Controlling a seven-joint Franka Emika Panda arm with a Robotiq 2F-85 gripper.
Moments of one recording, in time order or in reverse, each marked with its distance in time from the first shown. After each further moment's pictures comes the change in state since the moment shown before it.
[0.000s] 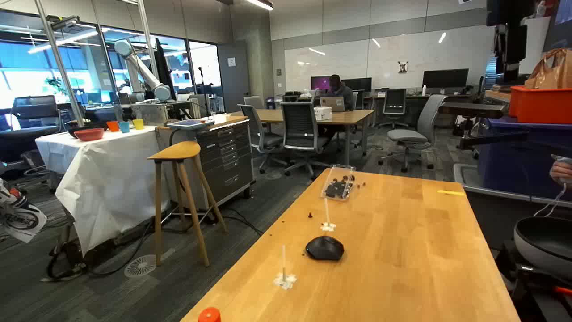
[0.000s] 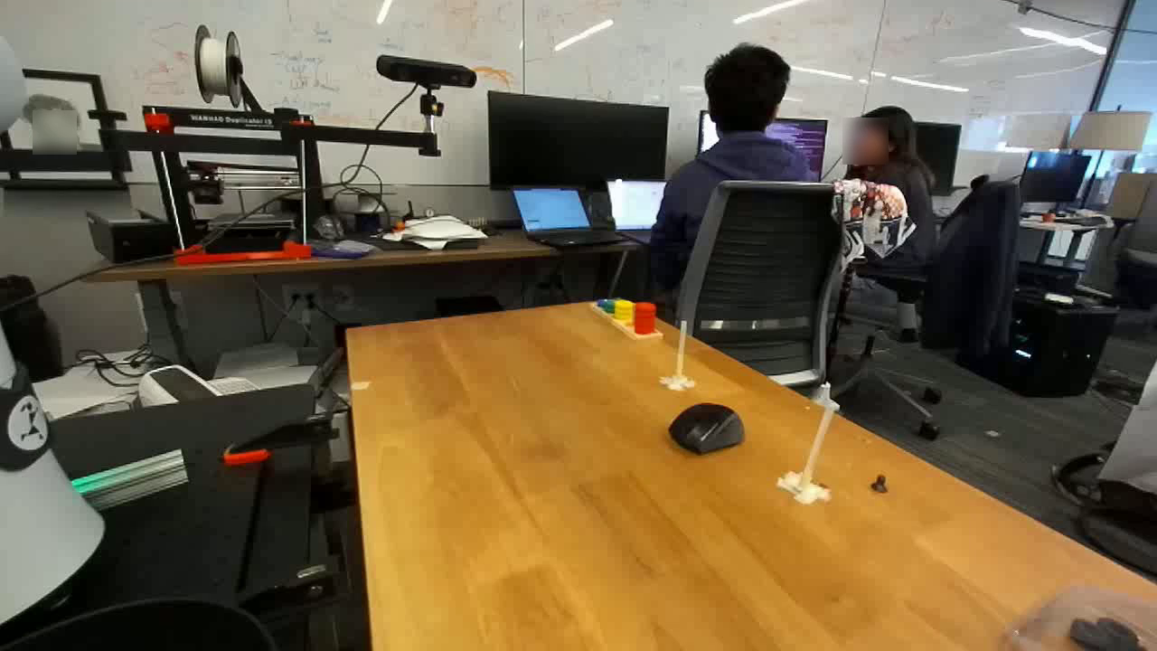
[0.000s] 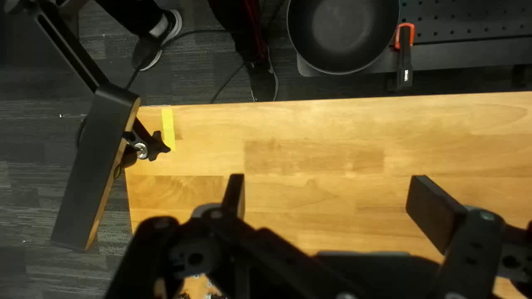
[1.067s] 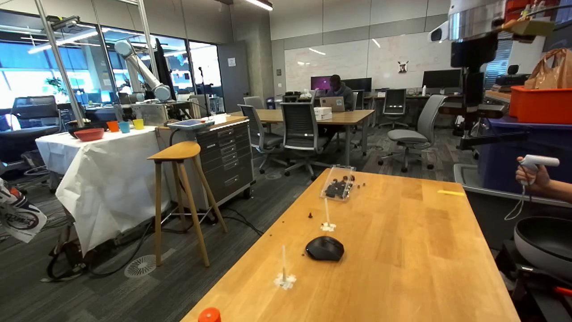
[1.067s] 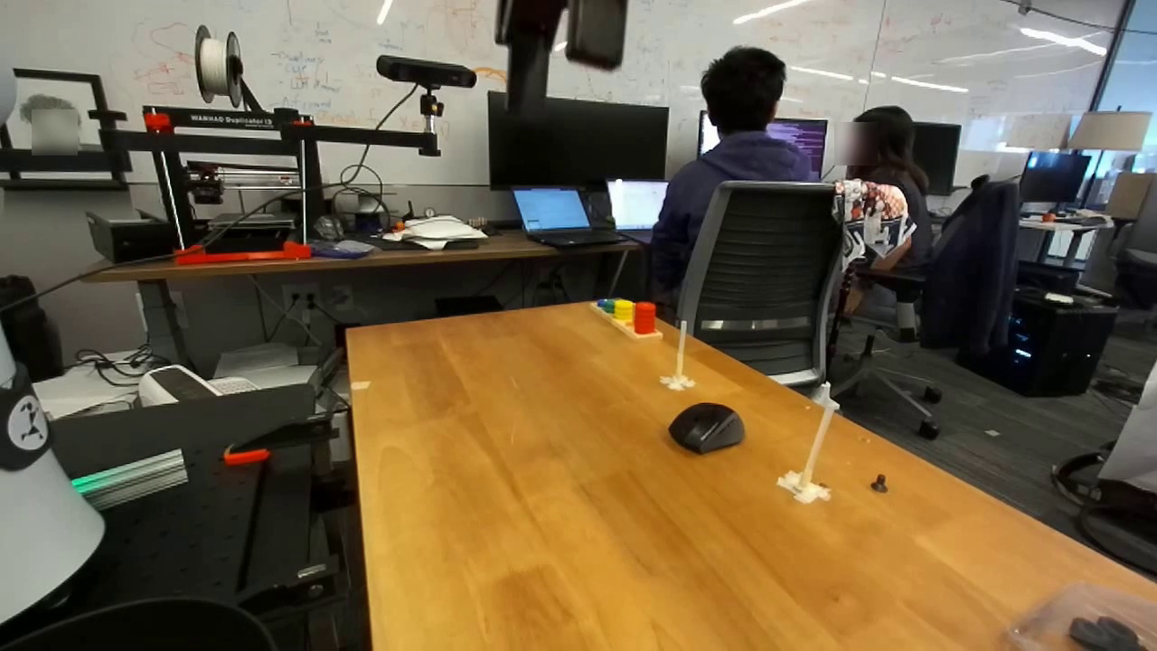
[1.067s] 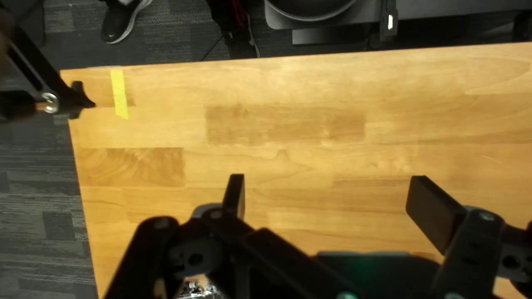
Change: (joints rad) arm 0.068 0.124 0.020 -0.110 0.056 0.243 0.129
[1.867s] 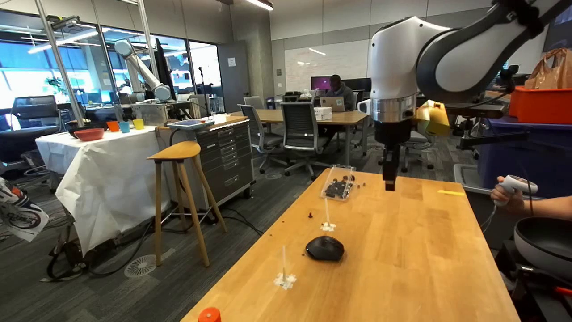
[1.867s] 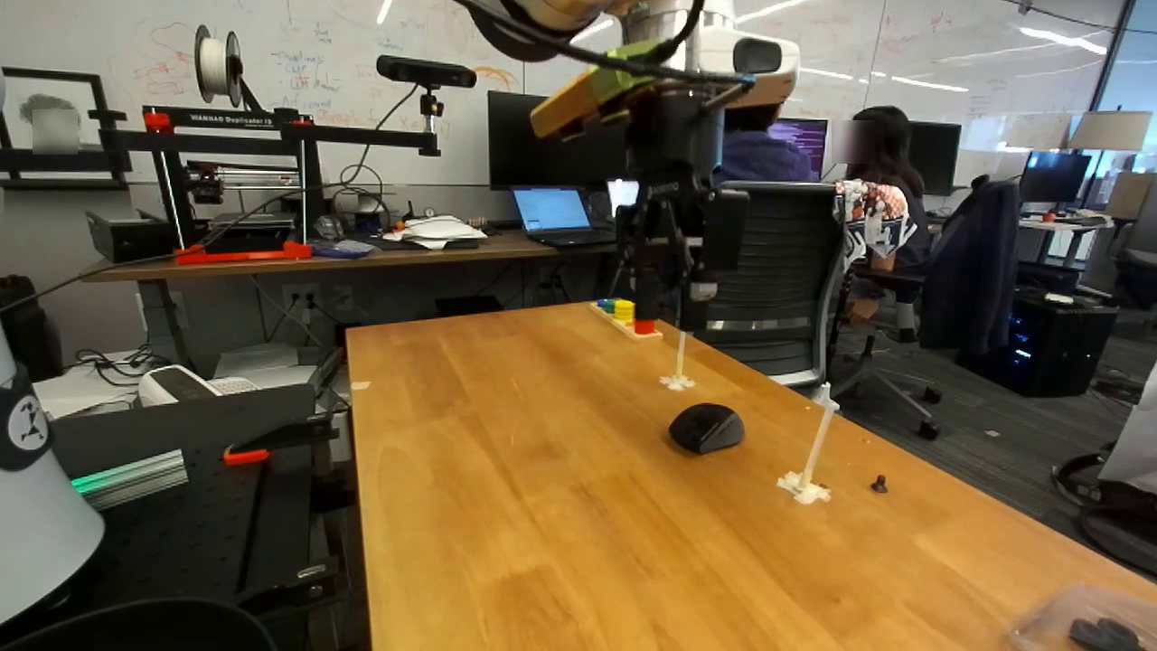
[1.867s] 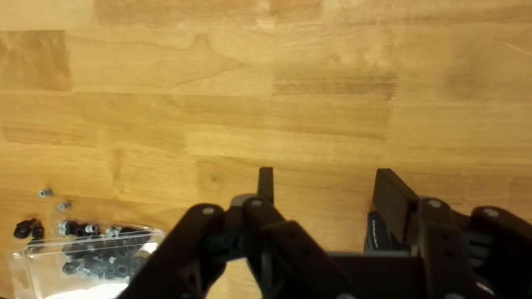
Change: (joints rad) arm 0.078 0.488 0.127 0.096 0.007 0.429 0.223
